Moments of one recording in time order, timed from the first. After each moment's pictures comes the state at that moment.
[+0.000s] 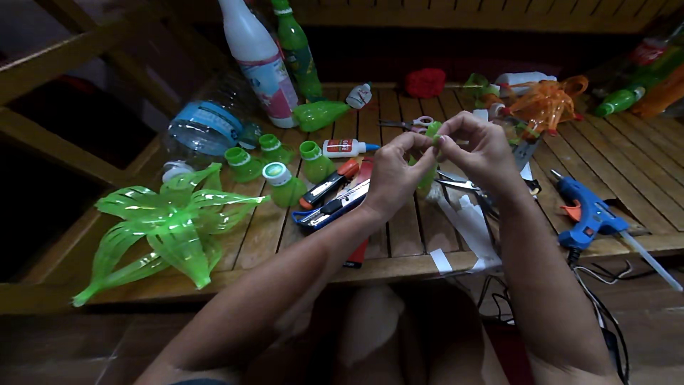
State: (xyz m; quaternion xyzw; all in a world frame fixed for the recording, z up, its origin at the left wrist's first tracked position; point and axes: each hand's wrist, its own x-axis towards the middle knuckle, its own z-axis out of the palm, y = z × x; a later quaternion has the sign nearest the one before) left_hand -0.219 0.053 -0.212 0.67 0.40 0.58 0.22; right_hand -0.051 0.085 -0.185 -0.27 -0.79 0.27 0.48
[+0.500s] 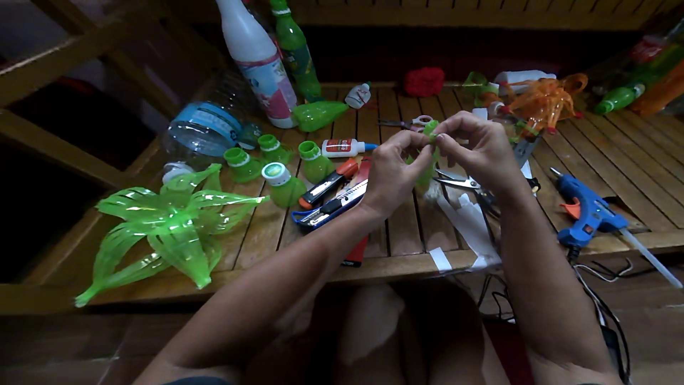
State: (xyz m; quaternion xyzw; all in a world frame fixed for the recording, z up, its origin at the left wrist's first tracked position) left_hand -0.222 0.055 -0.213 0.68 0.39 0.58 0.20; right_hand -0.049 0.086 -0.184 -0.26 -0.80 0.27 0.48
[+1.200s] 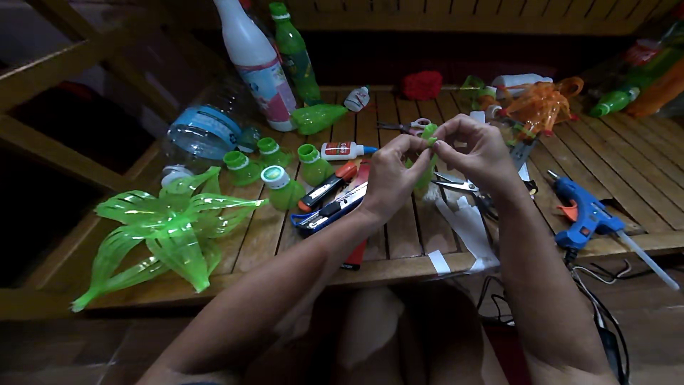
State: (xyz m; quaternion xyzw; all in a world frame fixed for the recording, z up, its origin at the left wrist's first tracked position) left_hand -0.221 0.055 -0.214 0.69 0.39 0.58 0.17; right_hand -0.050 0.083 -0.182 -0.28 -0.79 0.28 0.47
